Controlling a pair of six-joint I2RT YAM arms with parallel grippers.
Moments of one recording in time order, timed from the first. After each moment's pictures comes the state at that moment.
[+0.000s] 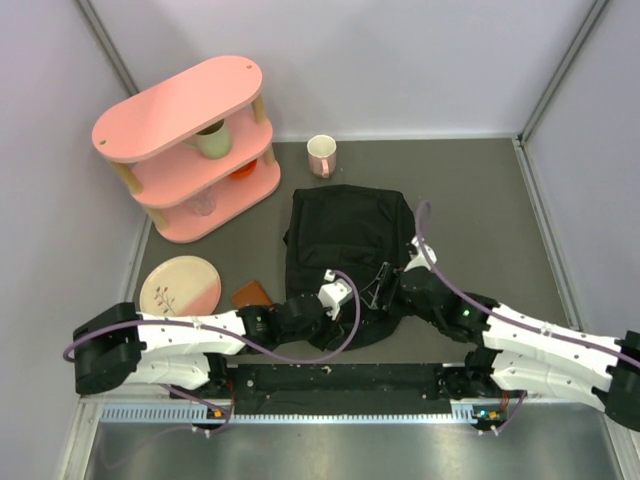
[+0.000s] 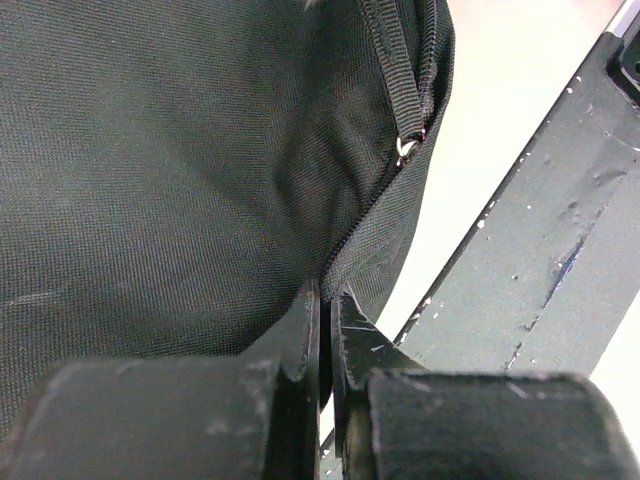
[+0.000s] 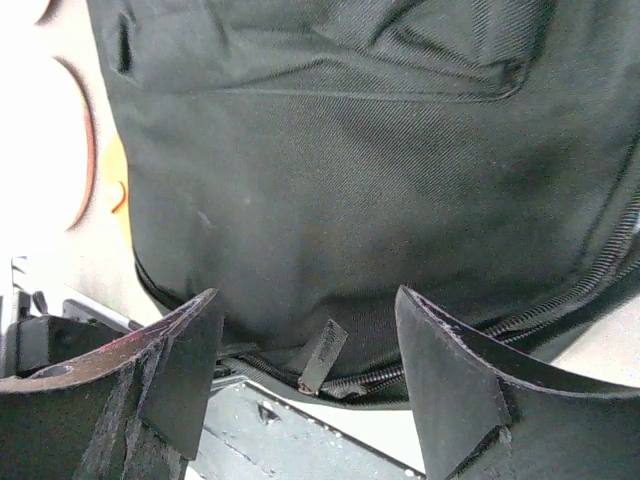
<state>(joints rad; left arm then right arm) -1.22 1.17 0.47 0.06 -0.06 -0.40 0.99 0.86 0.49 -0.24 0.28 1.01</state>
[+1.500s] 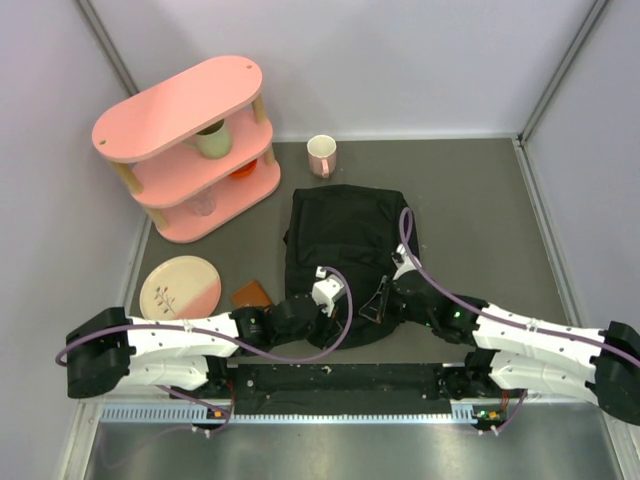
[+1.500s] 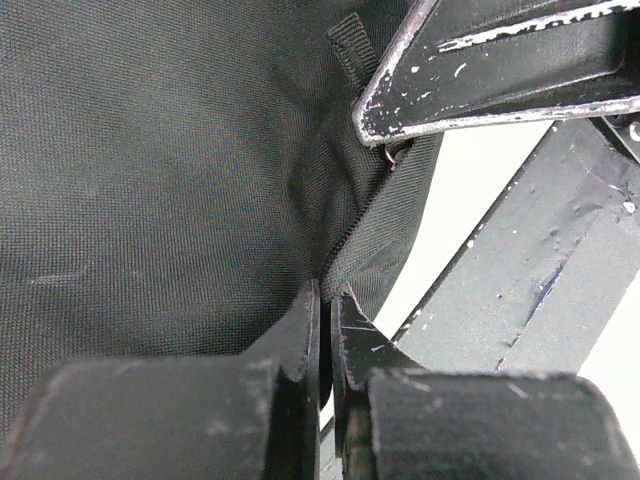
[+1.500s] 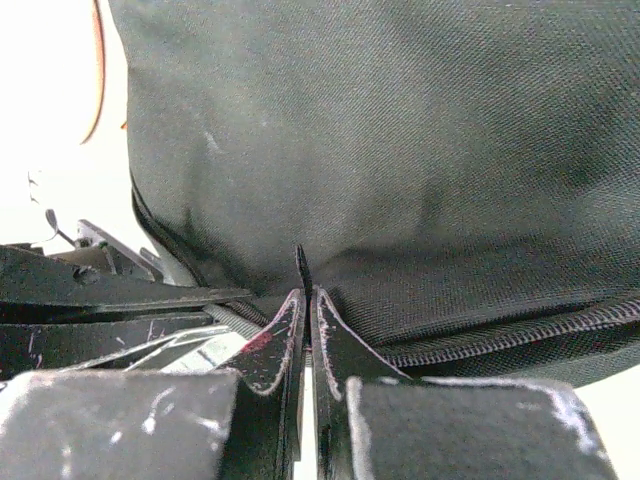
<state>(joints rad) -1.22 1.11 0.45 0.06 -0.12 -0.47 1.00 0.97 0.44 -0.11 0.07 1.00</state>
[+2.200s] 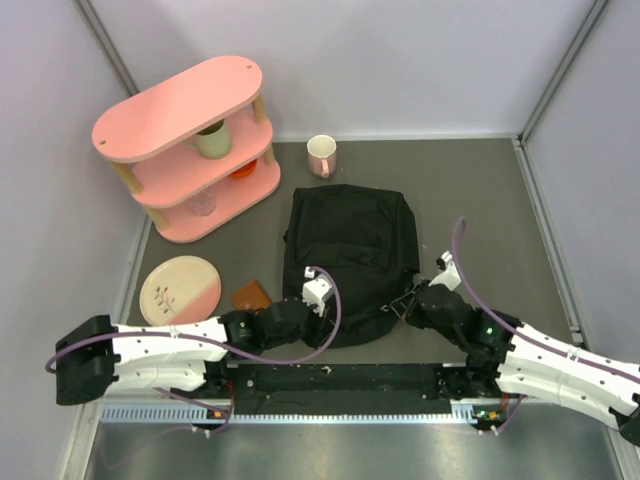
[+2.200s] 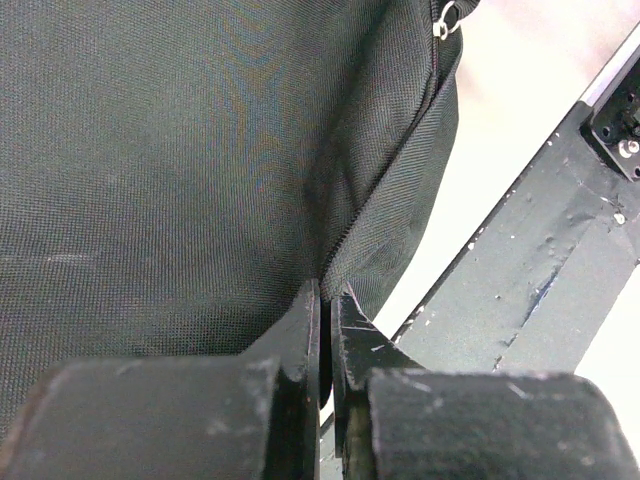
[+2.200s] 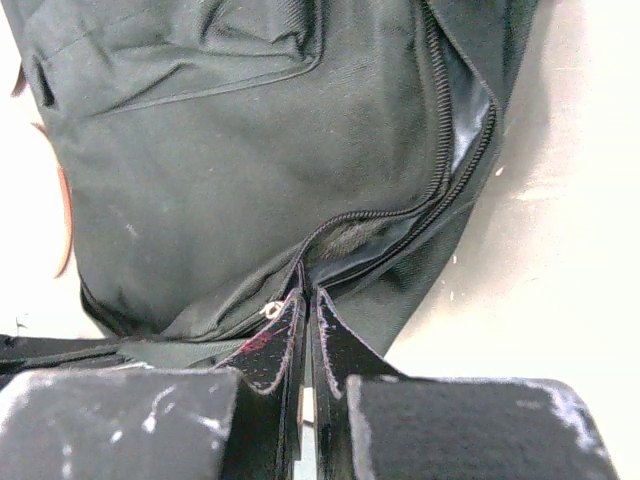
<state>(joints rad) -1.22 1.01 0.40 0.05 -0.16 -0.50 1.01 0.64 0.37 -0.39 0.38 1.15</state>
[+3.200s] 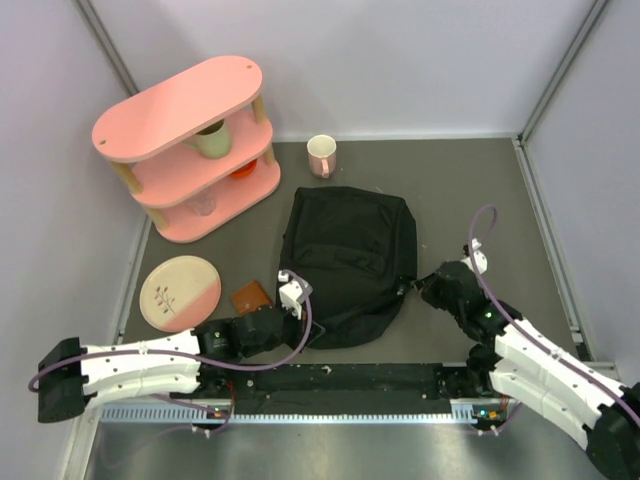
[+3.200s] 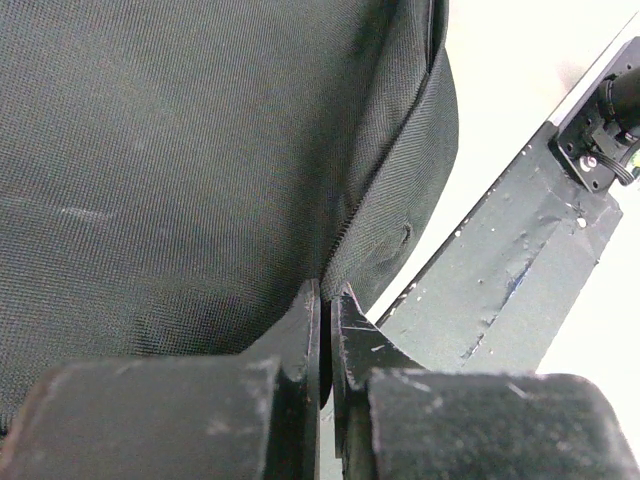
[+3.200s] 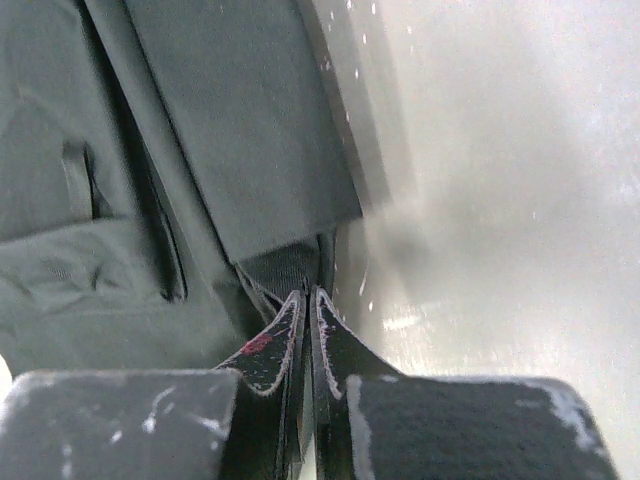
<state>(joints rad) -1.22 0.73 0.28 -0.03 -0.18 -0.59 0.62 0.70 0.32 -0.31 0.33 1.08</state>
